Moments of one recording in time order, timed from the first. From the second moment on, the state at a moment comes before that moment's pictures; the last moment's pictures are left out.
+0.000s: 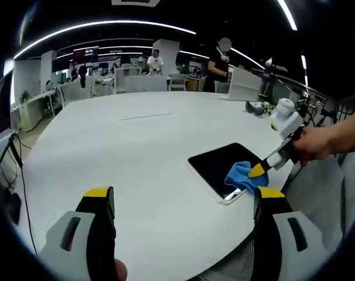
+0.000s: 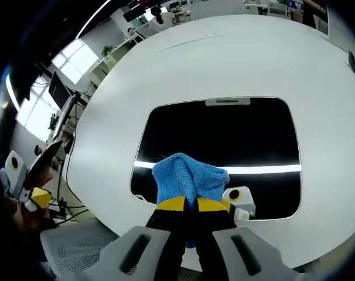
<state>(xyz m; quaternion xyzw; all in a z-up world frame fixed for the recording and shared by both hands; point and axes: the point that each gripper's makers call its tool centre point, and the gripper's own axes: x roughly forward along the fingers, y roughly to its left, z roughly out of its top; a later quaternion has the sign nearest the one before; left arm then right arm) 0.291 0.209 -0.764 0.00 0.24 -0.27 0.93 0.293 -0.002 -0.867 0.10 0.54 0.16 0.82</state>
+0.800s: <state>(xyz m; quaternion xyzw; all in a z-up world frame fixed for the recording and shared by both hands) 0.287 0.209 -0.765 0.00 0.24 -0.27 0.93 0.331 -0.003 -0.867 0.06 0.53 0.16 0.83</state>
